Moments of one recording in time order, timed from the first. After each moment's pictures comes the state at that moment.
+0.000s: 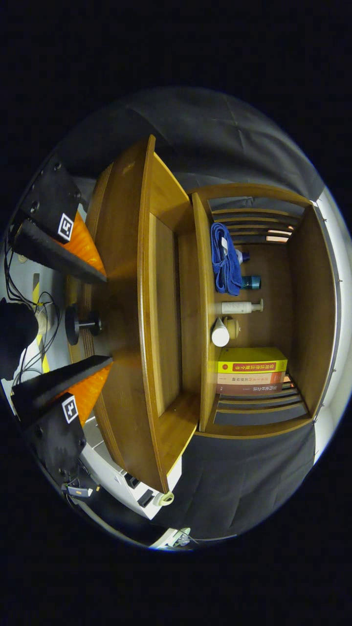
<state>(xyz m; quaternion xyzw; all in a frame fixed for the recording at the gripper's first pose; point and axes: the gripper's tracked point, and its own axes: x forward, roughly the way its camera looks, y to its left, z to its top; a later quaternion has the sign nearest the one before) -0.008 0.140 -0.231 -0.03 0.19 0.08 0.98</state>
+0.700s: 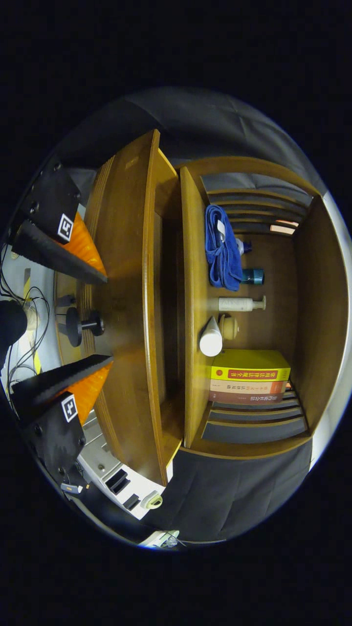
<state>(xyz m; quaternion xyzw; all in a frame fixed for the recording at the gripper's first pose) 0.072 0.153 -0.235 -0.02 0.20 0.06 0.98</state>
